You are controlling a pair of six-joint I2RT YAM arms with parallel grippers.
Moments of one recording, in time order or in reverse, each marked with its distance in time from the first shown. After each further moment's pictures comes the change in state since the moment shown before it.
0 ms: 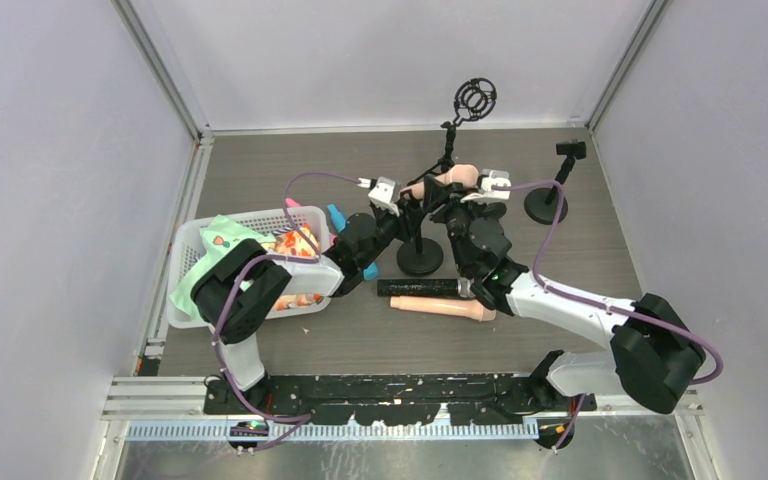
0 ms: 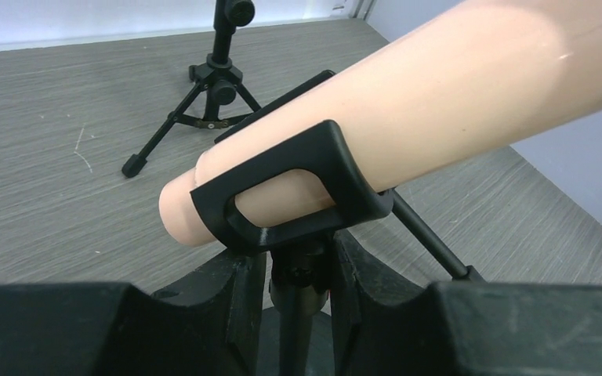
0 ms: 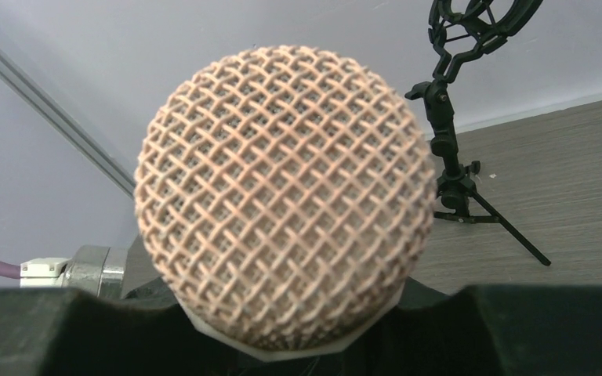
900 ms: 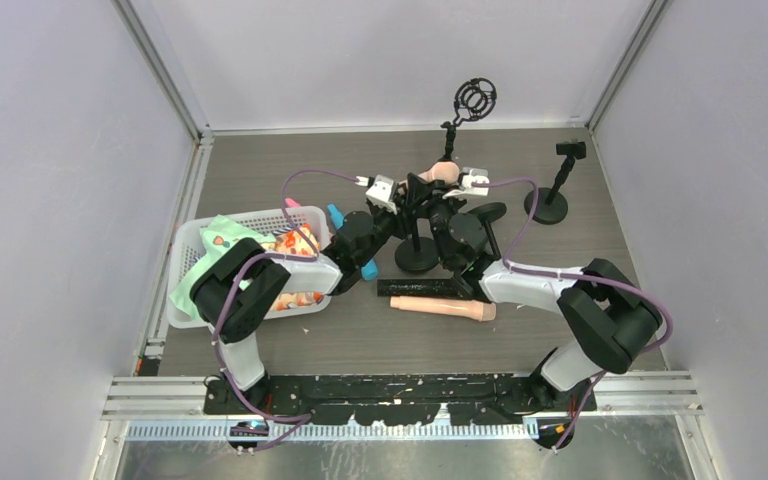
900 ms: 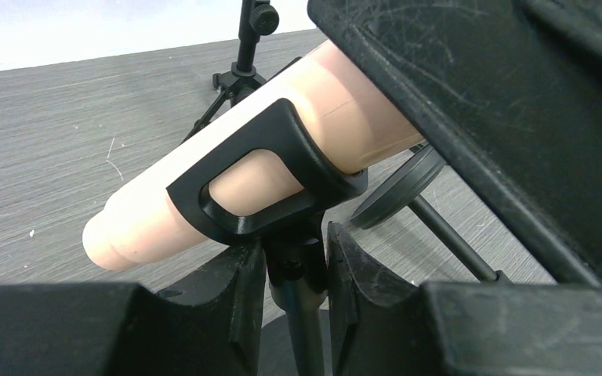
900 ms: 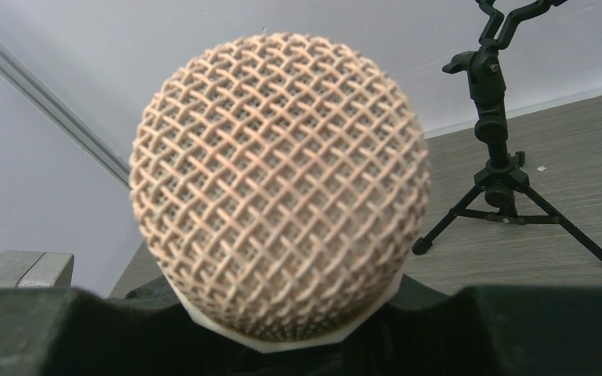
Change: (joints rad) left arm 0.022 0.000 0.000 0.000 -0.006 0.053; right arm -0.015 0.270 0.050 0.208 -0.037 0.037
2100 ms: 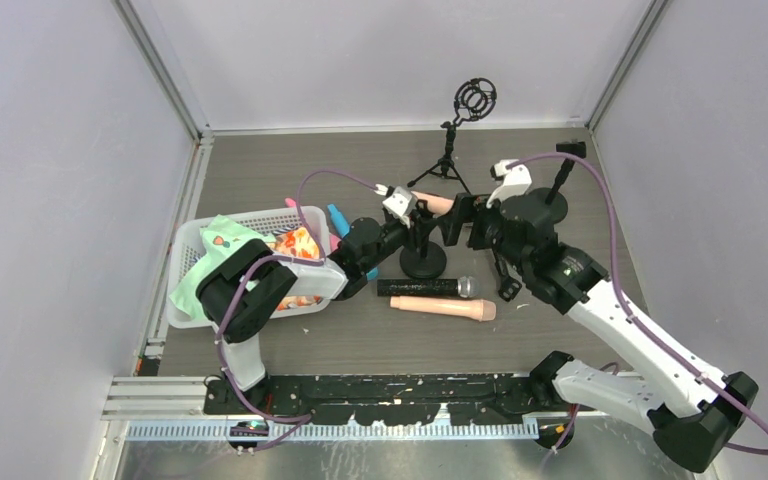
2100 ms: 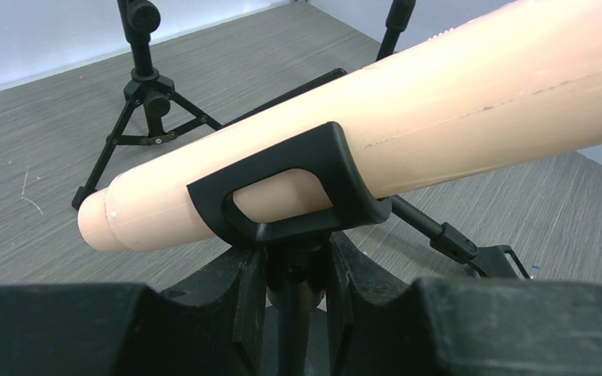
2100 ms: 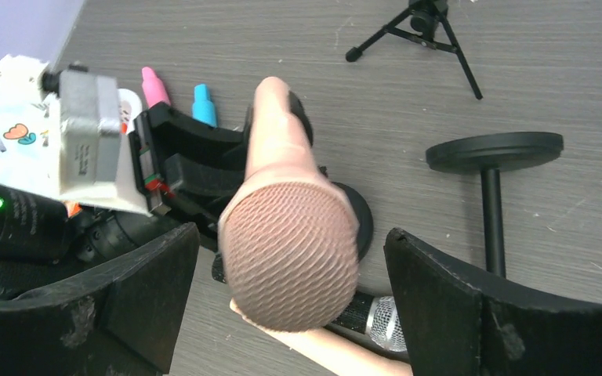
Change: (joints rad) left arm -0.044 0.022 -0.002 0.039 0.138 0.085; right arm -0.085 -0.620 0.233 -1.344 -0.321 0.014
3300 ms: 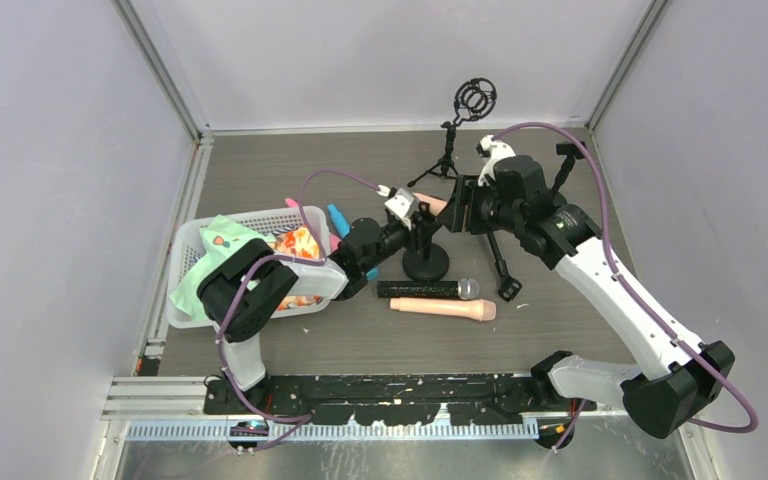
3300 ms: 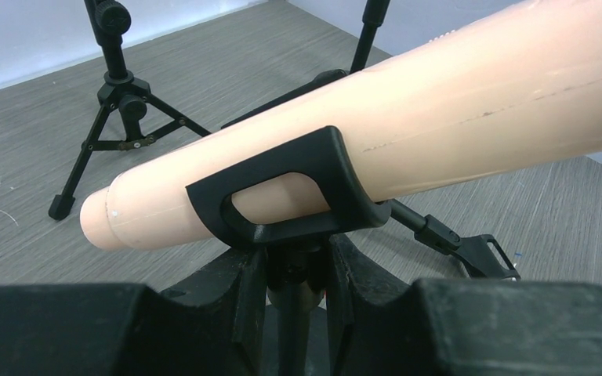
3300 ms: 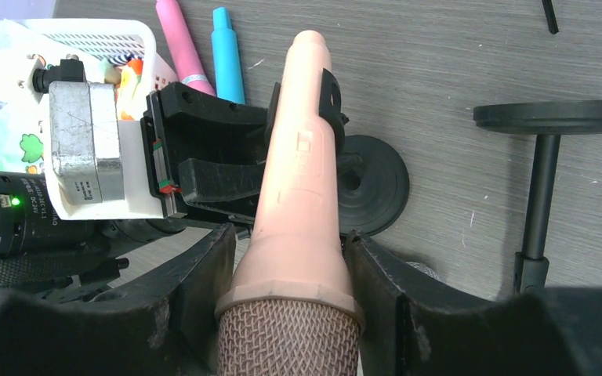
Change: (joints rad) left arm 0.000 0.007 0.000 0.012 0.059 0.001; right arm -0.164 0.232 0.277 -0.283 -0.329 0.011
